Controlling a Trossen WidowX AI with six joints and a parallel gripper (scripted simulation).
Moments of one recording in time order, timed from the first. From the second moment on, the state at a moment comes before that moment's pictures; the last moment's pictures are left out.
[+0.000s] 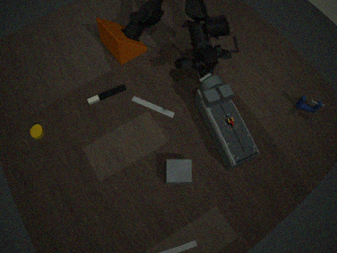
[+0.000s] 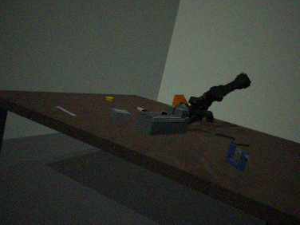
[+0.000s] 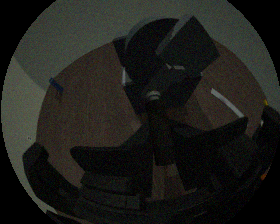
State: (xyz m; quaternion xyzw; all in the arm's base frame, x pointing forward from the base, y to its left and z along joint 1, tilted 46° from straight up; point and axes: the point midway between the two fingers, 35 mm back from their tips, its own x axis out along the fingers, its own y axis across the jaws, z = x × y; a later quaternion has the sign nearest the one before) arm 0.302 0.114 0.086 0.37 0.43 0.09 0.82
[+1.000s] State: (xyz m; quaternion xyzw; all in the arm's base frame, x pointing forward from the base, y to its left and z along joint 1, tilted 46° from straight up) arm 0.305 0.109 0.107 0.37 0.43 0.10 0.82
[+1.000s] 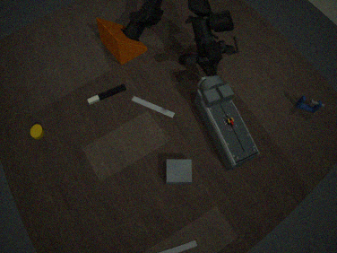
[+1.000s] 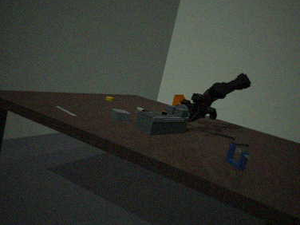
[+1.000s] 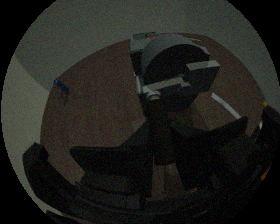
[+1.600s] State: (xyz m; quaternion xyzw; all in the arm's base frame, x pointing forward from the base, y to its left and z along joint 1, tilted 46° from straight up) arm 0.307 0.089 0.119 0.37 0.43 0.10 0.82
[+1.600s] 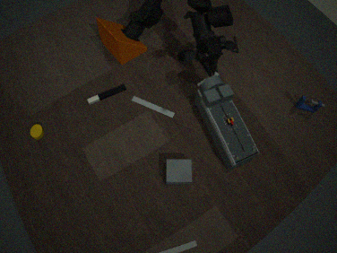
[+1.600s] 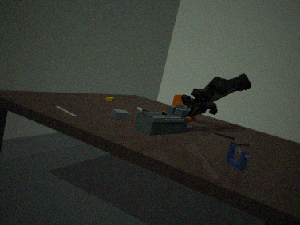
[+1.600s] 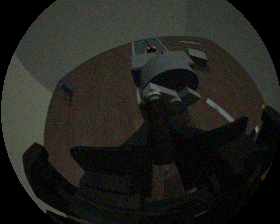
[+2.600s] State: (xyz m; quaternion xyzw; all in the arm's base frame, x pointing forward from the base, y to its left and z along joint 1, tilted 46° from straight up) arm 0.305 0.065 0.113 0.37 0.43 0.11 0.82
